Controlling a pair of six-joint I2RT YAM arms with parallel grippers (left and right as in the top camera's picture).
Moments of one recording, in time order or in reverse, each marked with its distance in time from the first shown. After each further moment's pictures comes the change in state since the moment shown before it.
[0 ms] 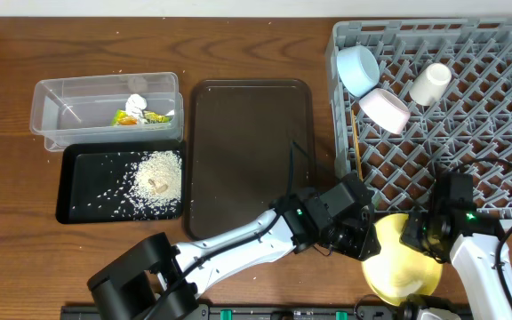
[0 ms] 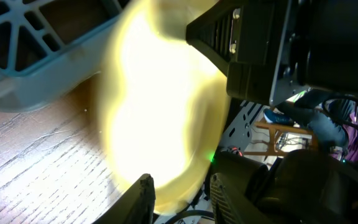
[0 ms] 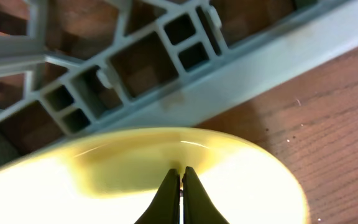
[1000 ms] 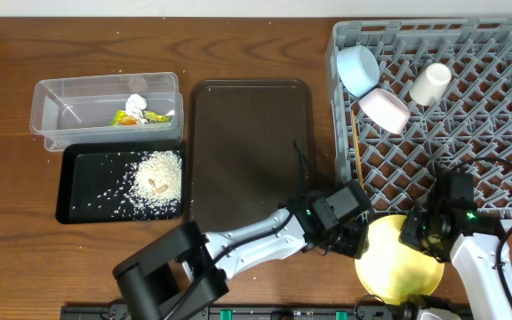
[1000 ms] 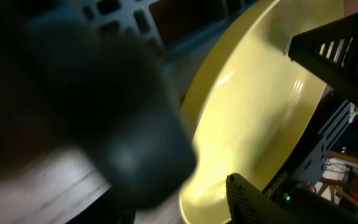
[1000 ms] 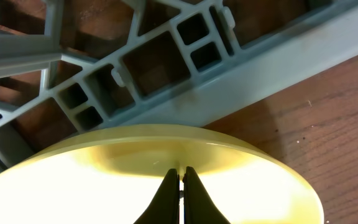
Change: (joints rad) left arm -0.006 0.114 0.000 -0.024 -0.148 0.000; right arm 0.000 0.000 0.004 -0.001 -0.025 -0.003
